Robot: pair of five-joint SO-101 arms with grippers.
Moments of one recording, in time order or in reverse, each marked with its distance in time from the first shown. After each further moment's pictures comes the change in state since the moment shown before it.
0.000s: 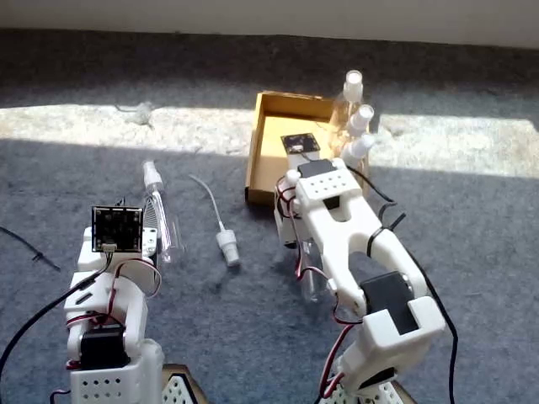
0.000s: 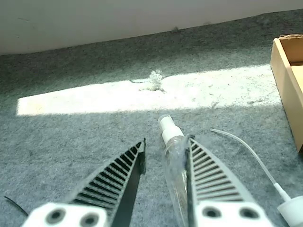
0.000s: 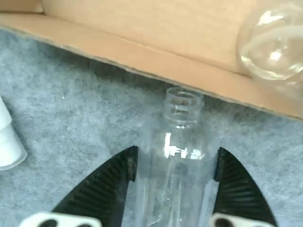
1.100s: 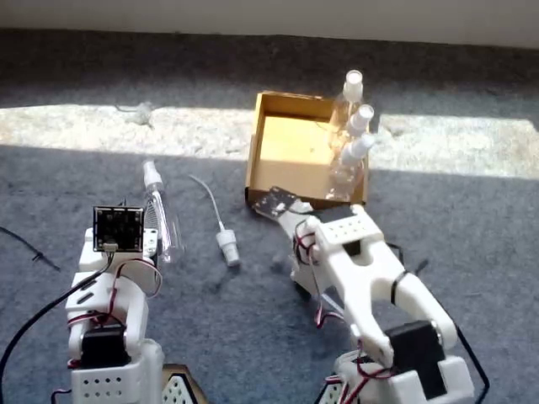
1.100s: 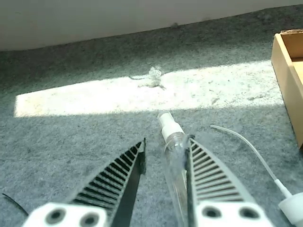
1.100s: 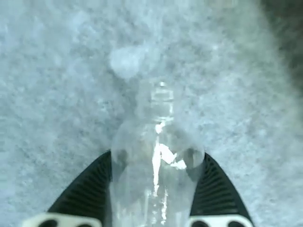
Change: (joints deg) left arm 0.0 0.0 1.1 -0.2 0.0; right arm 2.0 -19.7 31.6 -10.7 41.9
